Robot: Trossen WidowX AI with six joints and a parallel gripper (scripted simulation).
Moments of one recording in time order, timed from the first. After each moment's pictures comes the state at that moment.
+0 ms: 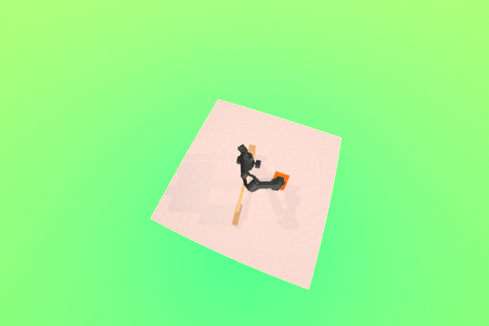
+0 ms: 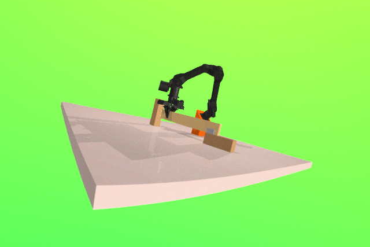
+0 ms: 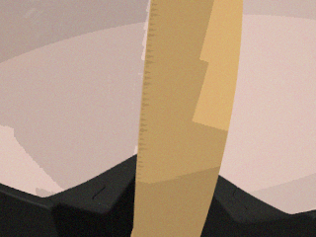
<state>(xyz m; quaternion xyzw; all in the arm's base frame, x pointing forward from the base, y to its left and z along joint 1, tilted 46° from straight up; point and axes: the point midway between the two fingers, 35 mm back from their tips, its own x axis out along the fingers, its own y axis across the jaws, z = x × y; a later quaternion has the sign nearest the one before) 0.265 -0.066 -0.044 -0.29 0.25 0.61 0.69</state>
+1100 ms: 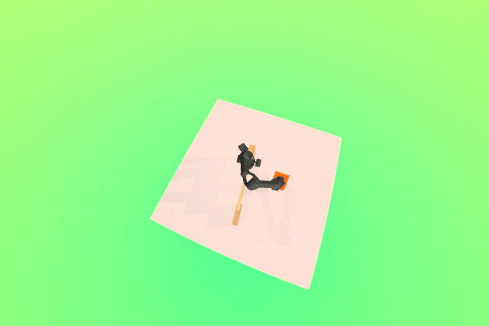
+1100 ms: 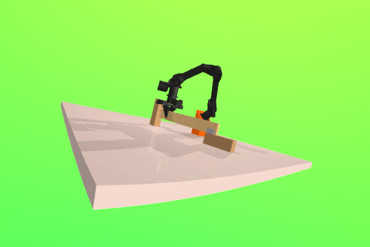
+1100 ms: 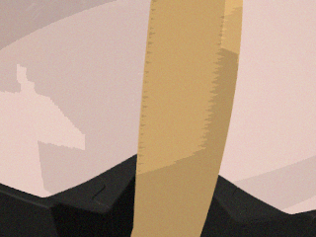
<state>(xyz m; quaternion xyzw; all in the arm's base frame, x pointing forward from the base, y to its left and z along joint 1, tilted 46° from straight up) 0.265 -0.073 -0.051 -0.29 0.25 0.61 0.69</state>
